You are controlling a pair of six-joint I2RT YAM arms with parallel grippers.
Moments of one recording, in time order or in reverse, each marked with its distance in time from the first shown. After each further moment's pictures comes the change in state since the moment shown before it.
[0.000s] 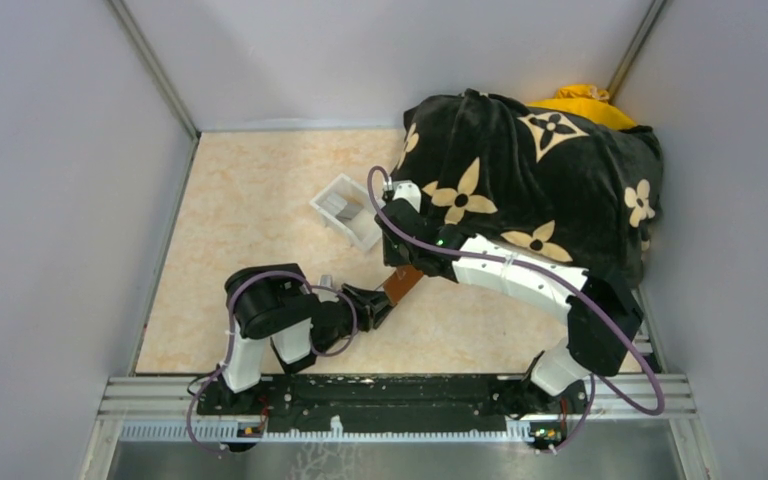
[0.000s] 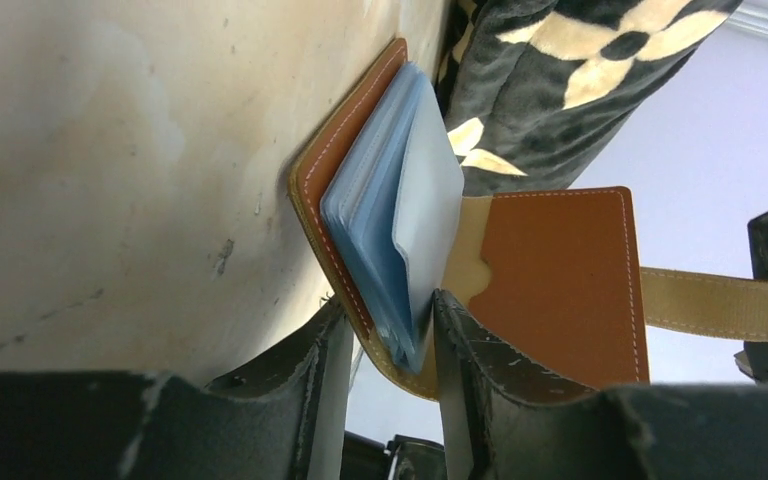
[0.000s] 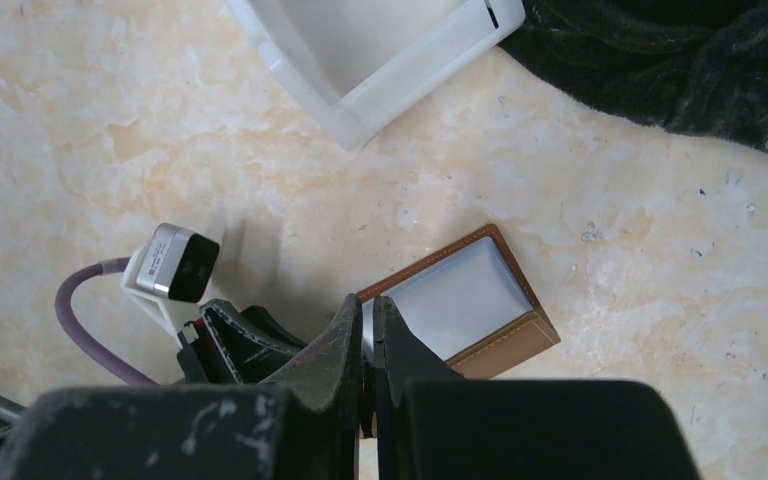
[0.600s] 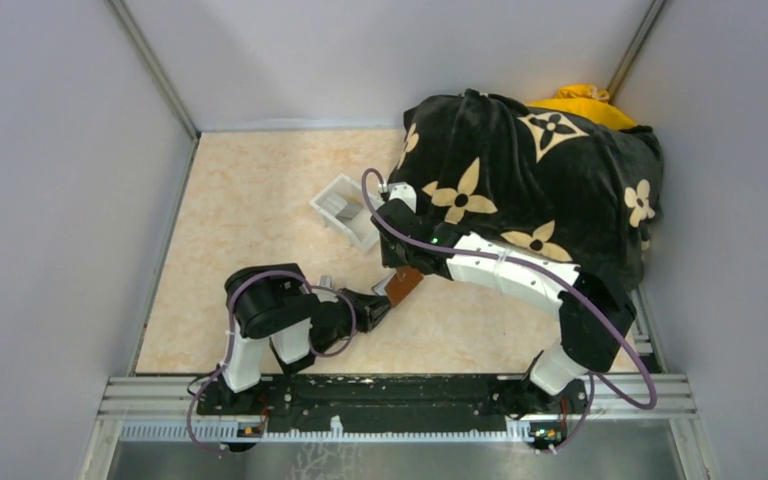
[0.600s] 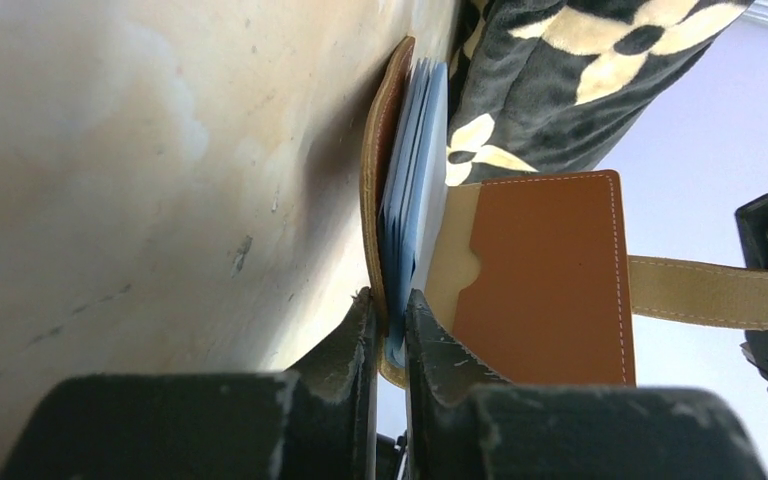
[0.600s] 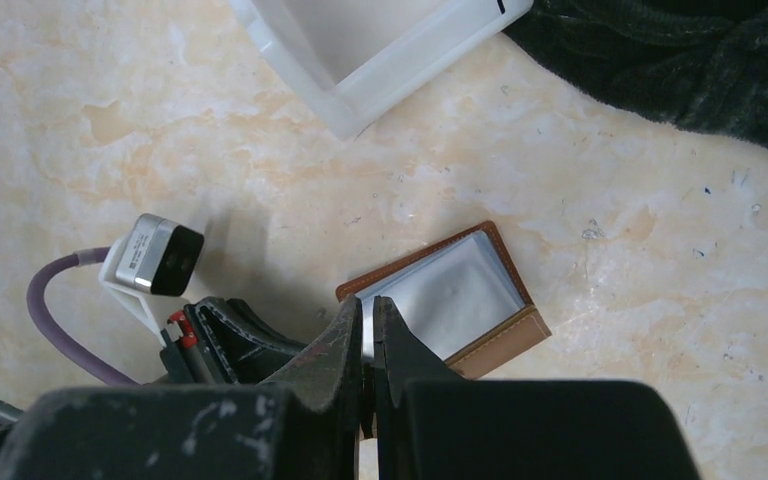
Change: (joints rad) left arm -0.002 0.005 -0.004 0.000 -0.001 0.026; right arm 0.000 0.045 0.019 -0.025 -0.014 -0.017
